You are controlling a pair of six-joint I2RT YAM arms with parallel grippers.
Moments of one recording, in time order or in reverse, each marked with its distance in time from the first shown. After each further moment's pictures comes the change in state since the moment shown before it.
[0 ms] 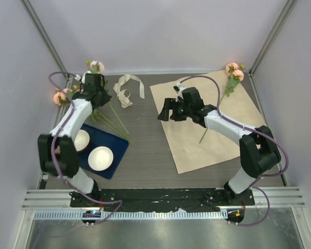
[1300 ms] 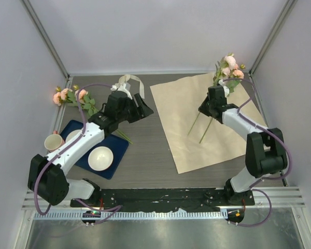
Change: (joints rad) left arm -0.415 -0.437 -0.314 0.275 0.284 -0.104; right arm -0.285 -0.065 -0.090 0.007 0.311 0.240
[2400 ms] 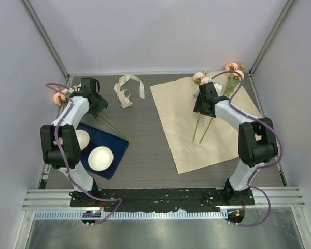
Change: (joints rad) left arm 0.512 0.363 0.228 -0.393 -0.237 -0.042; right arm 0.026 0.251 0.208 -0.250 0.256 -0.202
